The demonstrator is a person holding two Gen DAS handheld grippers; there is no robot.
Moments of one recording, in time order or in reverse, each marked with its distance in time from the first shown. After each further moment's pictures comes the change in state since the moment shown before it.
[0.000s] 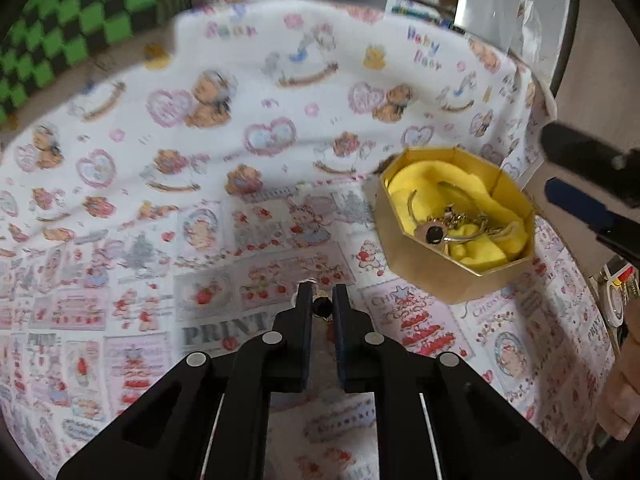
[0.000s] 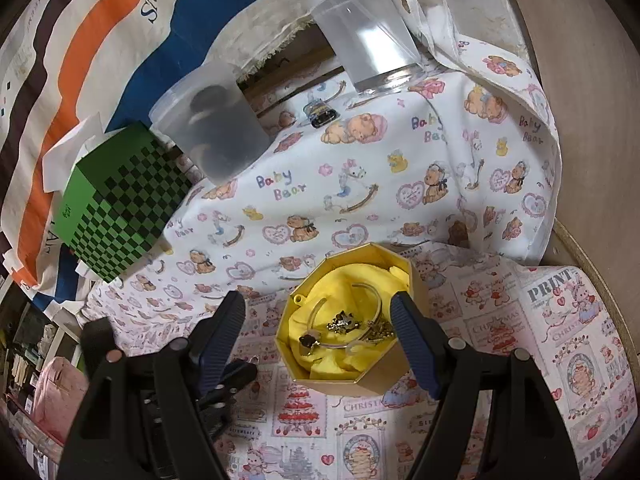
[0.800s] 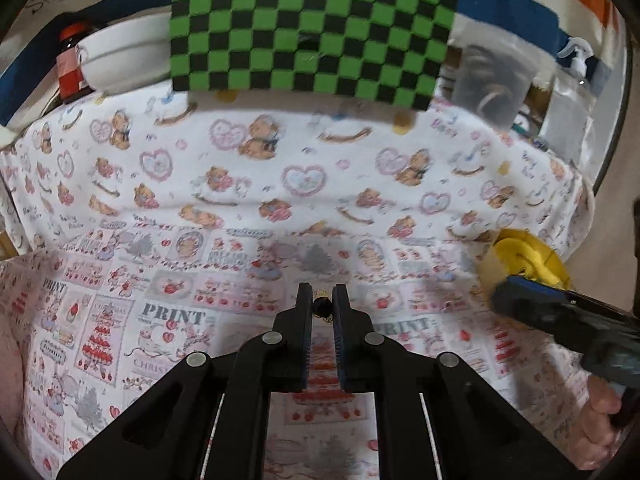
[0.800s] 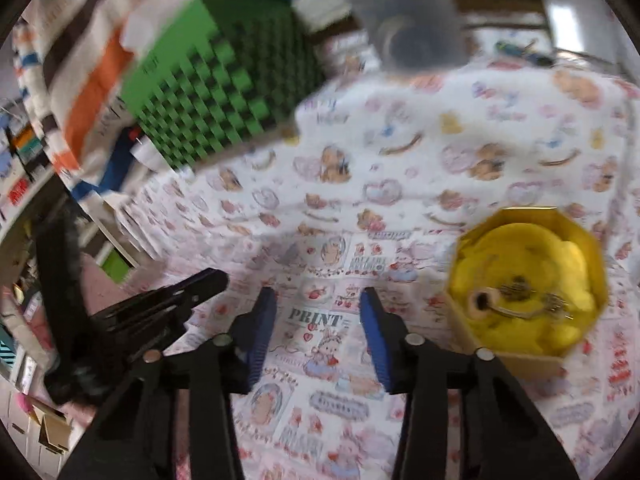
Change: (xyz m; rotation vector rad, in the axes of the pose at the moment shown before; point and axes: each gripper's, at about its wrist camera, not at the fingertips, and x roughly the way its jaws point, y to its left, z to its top) left arm -0.060 0.114 -0.035 -0.230 -0.173 0.119; right arm 0.061 0.103 -0.046 -0.303 0.229 0.175
